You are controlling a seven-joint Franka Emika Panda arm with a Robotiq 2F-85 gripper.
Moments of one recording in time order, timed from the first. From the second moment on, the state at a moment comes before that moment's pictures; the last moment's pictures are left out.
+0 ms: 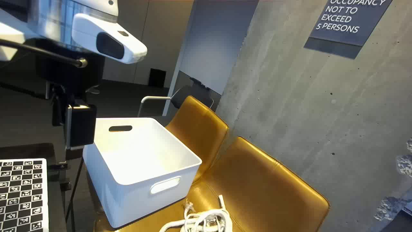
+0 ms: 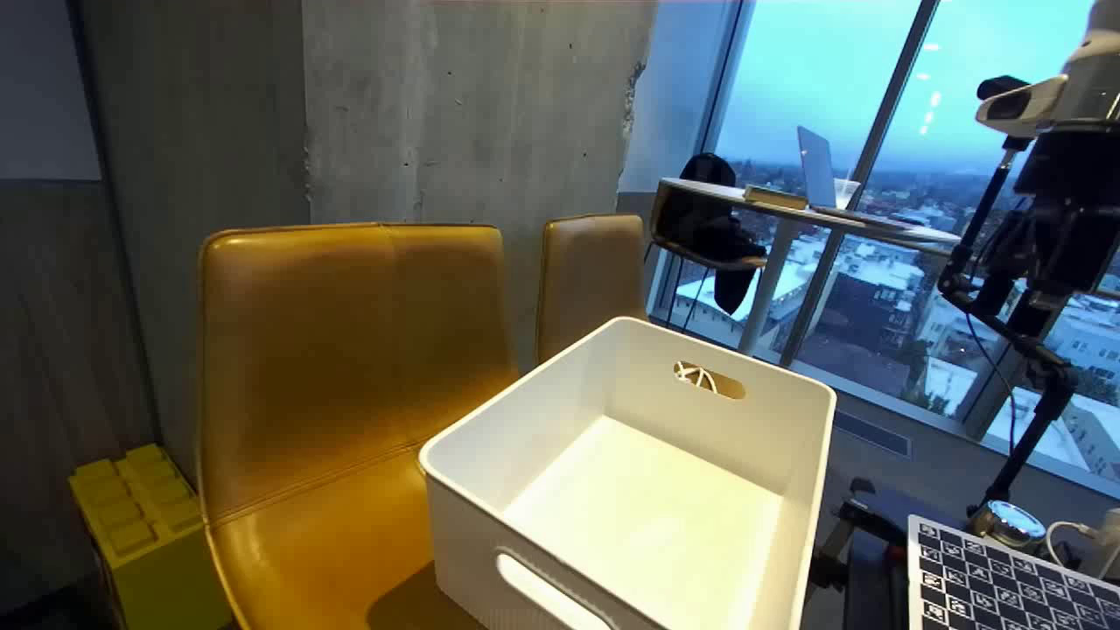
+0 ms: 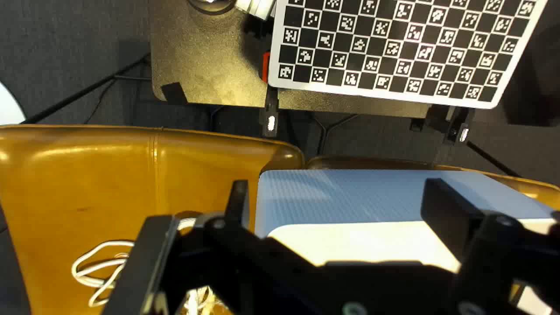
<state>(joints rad) -0.09 -0.64 -0.25 -2.70 -0.12 2.06 -0.36</state>
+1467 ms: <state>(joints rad) -0.09 -0.28 -0.28 -2.52 -0.05 2.40 -0.40</state>
